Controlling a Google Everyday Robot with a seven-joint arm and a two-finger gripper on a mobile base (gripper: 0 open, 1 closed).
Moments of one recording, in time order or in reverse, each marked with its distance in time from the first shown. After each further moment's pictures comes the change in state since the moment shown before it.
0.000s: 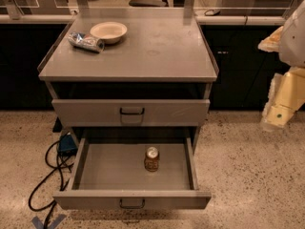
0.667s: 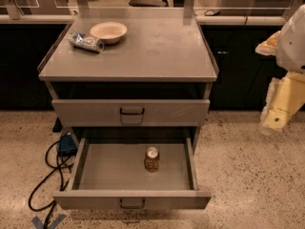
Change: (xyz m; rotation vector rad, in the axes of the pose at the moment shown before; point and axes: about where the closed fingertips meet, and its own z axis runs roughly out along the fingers) arm -0.001 0.003 0.008 -0.005 -0.009 -0.017
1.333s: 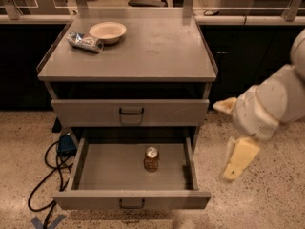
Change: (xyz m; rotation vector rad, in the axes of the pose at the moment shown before) arm -0.016 0.065 0.128 -0.170 -0.215 -0.051
